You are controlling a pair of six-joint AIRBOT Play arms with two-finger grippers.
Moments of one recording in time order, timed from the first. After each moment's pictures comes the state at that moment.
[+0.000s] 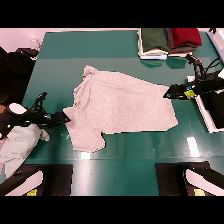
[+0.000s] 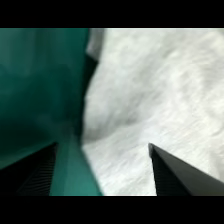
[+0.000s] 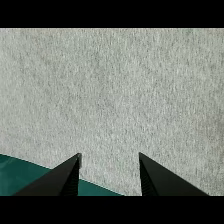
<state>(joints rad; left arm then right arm) 0.14 -1.08 0.59 0.94 -0.98 -1.28 -0.07 -1.12 1.12 -1.12 1.31 1.40</state>
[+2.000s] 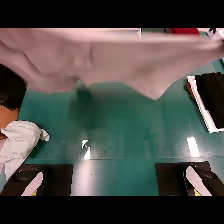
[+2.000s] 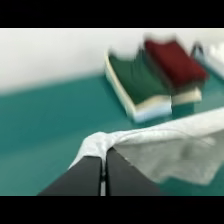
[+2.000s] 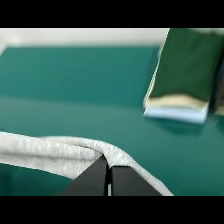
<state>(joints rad) 0.02 -0.71 1.74 1.04 -1.09 -1.36 -0.37 -0.77 1.49 -0.86 1.18 1.25</state>
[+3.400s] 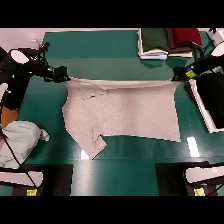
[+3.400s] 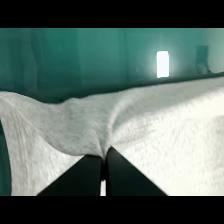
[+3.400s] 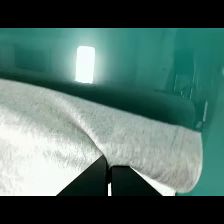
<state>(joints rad) 0.03 -1.53 1.45 0.99 -1.06 -1.39 -0.14 -1.58 1.61 -1.24 1.32 1.41</state>
